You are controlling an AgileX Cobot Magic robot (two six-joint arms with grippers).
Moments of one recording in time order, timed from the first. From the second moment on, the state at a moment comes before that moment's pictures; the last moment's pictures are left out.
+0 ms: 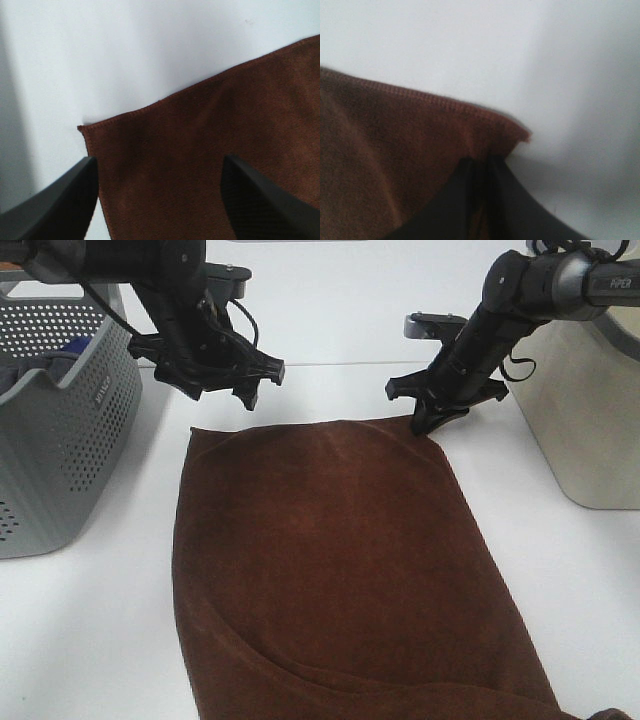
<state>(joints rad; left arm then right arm) -0.44 2.23 -1.79 0.17 0.74 -0.32 0.21 2.47 -1.94 0.26 0.81 -0.24</state>
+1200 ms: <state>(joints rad) -0.43 2.41 -1.91 0.22 0.71 -0.38 0.21 2.38 -2.03 0.00 0.97 -0.06</state>
